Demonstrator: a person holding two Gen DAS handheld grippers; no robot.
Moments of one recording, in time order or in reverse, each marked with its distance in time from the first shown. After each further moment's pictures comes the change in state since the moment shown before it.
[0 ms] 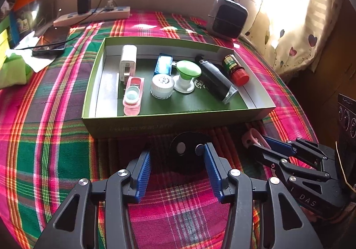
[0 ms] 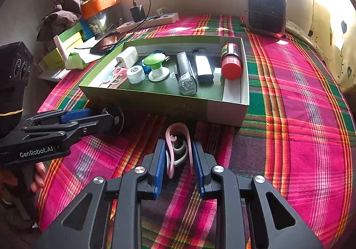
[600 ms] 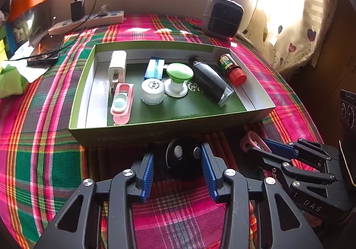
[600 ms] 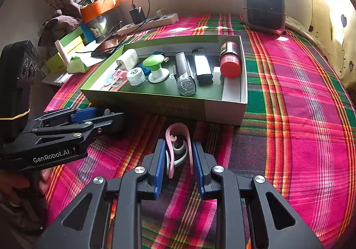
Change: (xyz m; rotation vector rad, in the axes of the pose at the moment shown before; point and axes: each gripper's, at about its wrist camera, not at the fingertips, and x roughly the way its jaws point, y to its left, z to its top) left arm 0.006 -0.011 0.003 0.039 -0.014 0.017; right arm -0.001 -0.006 0.000 0.023 -0.002 0.029
